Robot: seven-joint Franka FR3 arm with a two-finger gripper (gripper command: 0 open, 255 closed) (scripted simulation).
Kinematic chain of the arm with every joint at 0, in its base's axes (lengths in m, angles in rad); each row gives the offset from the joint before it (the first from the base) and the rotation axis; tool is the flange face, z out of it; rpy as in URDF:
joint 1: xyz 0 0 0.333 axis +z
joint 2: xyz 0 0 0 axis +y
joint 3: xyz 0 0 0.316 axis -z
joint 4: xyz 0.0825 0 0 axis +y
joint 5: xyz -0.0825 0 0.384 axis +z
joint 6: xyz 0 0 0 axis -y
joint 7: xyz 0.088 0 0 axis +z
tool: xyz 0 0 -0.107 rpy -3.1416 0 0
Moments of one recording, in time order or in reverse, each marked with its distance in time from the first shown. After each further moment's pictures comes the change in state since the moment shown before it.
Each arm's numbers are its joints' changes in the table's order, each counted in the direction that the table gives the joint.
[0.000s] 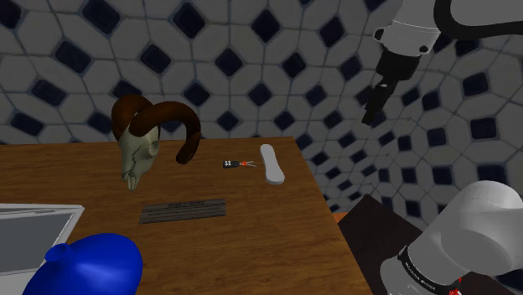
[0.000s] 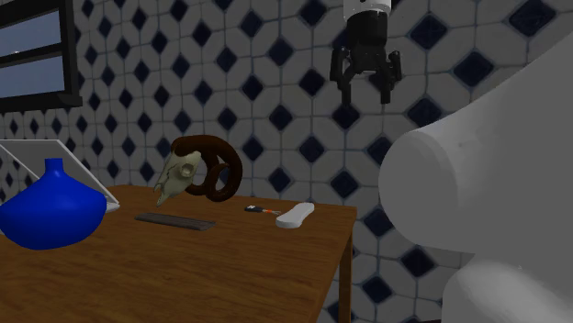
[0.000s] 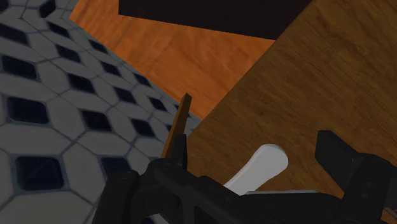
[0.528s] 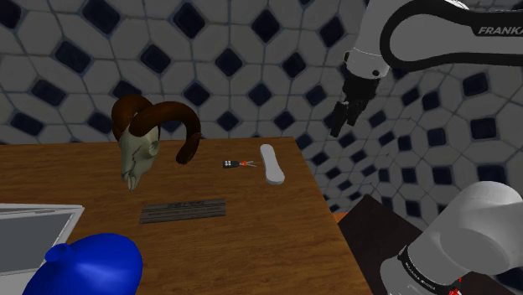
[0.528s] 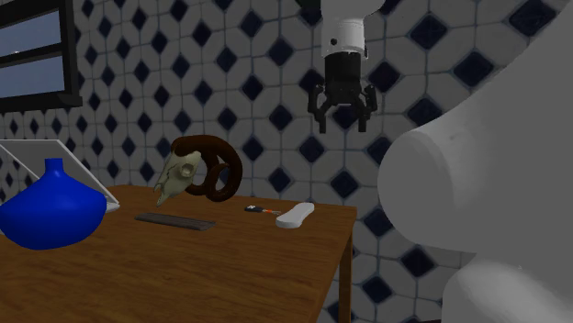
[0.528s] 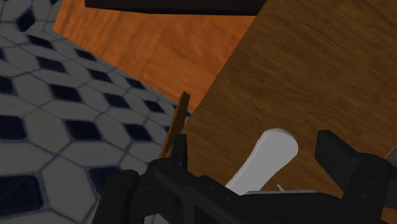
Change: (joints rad) arm -0.022 0.138 -0.079 0.060 0.057 0.187 -0.171
